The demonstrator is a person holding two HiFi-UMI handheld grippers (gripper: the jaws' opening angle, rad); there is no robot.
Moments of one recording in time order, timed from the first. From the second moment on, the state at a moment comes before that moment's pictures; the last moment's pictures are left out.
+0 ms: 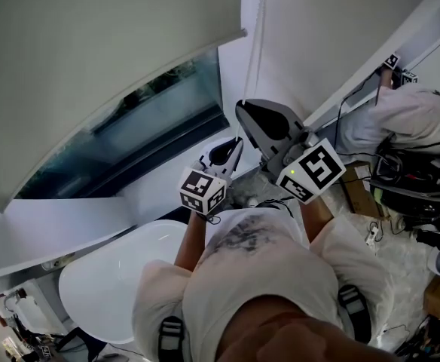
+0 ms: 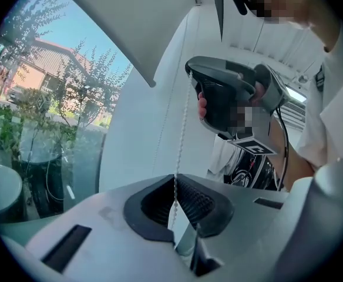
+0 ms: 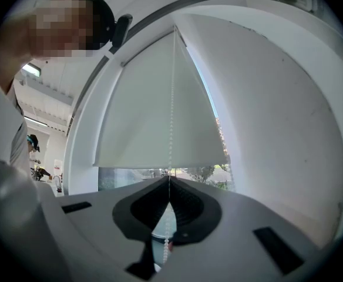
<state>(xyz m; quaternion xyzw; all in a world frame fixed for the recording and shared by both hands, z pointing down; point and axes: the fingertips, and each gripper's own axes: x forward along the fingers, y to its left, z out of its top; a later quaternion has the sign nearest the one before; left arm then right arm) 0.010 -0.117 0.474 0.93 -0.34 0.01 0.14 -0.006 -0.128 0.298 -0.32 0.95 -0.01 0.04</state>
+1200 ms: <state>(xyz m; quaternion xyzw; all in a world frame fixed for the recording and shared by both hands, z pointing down) 0.009 -0.110 0.597 0.92 -0.33 0.06 0.22 -0.013 -0.128 0.421 -0.34 0.94 -0.06 -0.06</state>
